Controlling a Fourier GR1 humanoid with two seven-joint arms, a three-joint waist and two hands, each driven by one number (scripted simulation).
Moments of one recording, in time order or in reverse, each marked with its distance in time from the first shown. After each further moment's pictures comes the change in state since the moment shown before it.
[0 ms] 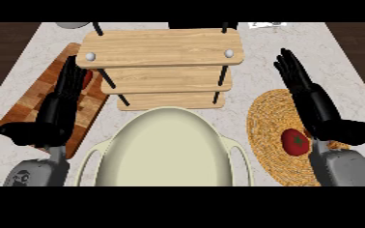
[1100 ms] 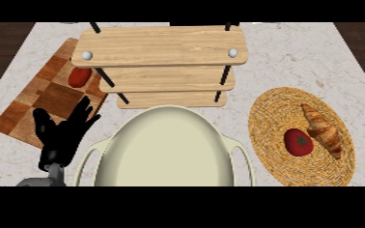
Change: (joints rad) left arm 0.121 0.011 0.022 0.187 0.111 -0.095 0.301; right arm 0.392 -0.470 -0.486 0.306 -0.069 0.345 -0.227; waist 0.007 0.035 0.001
